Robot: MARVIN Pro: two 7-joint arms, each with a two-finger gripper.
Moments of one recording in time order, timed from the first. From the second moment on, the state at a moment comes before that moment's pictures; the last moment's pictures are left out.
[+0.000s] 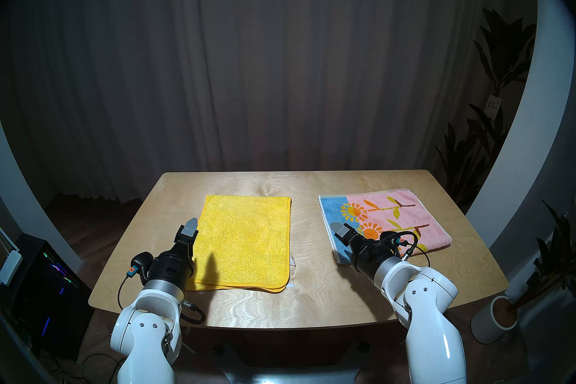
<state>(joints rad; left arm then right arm) 2.13 -1.73 -1.83 -2.12 -1.13 0.31 0.02 -1.93 -1.62 1.67 -1.99 1.03 0.70 -0.06</state>
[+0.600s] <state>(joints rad) 2.10 -1.71 -1.98 -2.15 -1.39 0.51 0.20 -1.93 -1.60 1.55 -1.99 1.39 0.73 -0.39</state>
